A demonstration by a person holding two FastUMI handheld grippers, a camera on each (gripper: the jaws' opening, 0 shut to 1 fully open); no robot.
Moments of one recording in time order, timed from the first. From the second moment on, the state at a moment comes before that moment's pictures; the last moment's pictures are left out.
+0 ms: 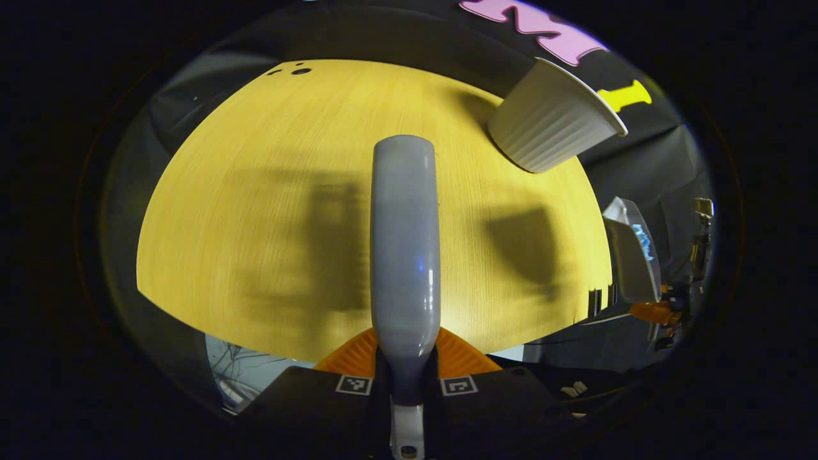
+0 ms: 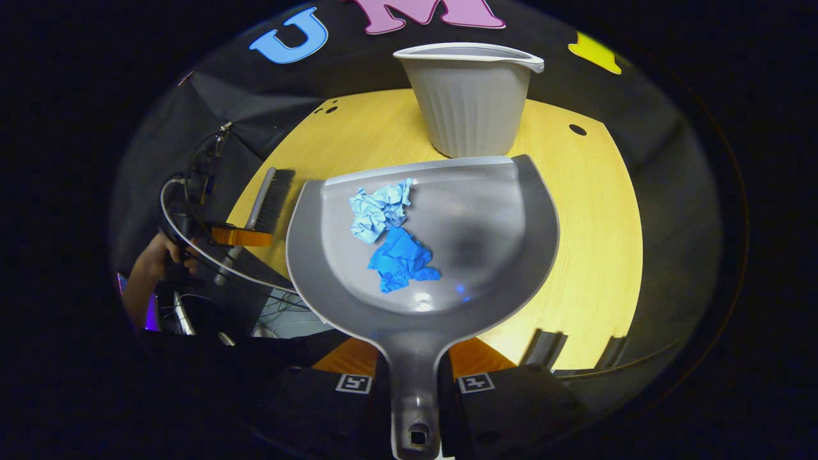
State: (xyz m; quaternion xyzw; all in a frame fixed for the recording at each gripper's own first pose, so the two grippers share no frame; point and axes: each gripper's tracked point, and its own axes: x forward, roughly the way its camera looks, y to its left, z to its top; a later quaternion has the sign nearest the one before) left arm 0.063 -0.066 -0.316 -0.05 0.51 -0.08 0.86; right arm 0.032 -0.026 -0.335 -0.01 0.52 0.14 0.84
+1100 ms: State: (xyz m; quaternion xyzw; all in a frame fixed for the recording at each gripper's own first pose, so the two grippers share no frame) left arm 0.063 -0.048 -0.266 -0.05 0.47 -0.12 0.87; right arm 0.179 -0.056 -0.274 -0.11 0.42 0.03 0.90
